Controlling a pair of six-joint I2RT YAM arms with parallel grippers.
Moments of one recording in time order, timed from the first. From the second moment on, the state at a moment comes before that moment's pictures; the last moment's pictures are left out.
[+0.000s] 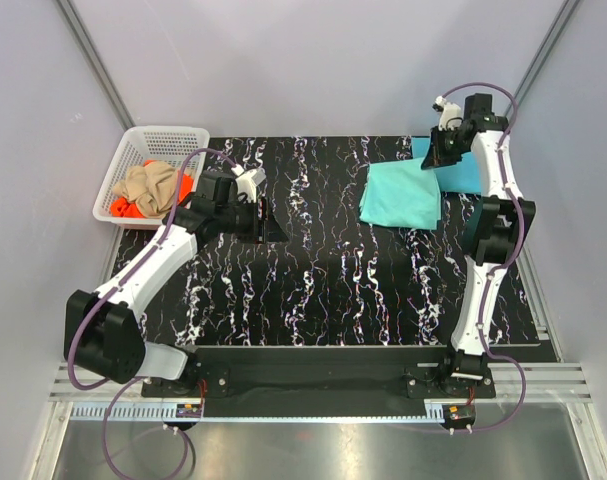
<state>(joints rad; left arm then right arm) -0.35 1.37 1.07 -0.46 0.62 -0.35 -0.12 2.34 2.32 -0.98 -0.47 -0.23</state>
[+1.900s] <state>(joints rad) -0.35 1.34 1.05 -0.45 0.63 -0.36 -0.25 2.32 2.53 -0.82 -0.34 -0.32</state>
